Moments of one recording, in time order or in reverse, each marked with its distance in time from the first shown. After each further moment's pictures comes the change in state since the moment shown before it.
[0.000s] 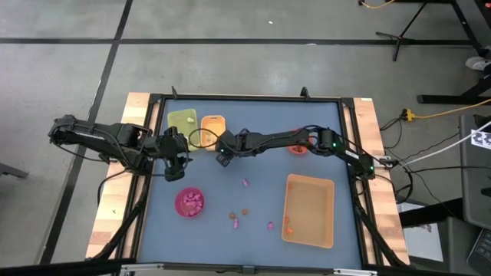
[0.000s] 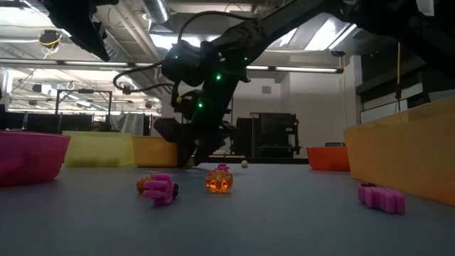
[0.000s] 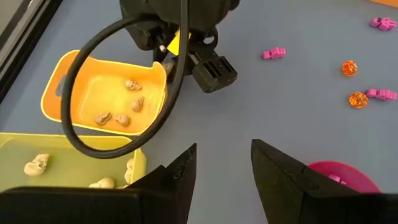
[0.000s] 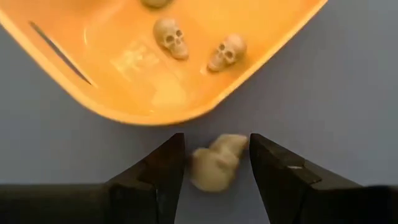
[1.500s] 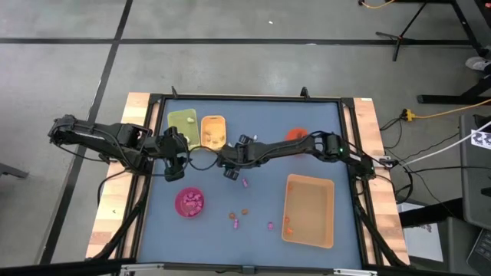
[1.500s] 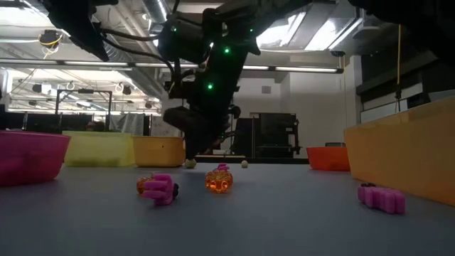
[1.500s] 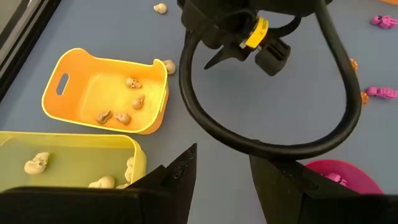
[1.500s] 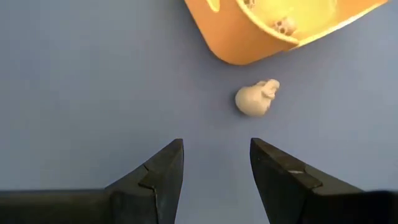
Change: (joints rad) left arm 0.000 0.000 0.000 -0.003 0.000 0.000; right arm 0.106 -0.069 -0.003 -0.165 0.057 -0.225
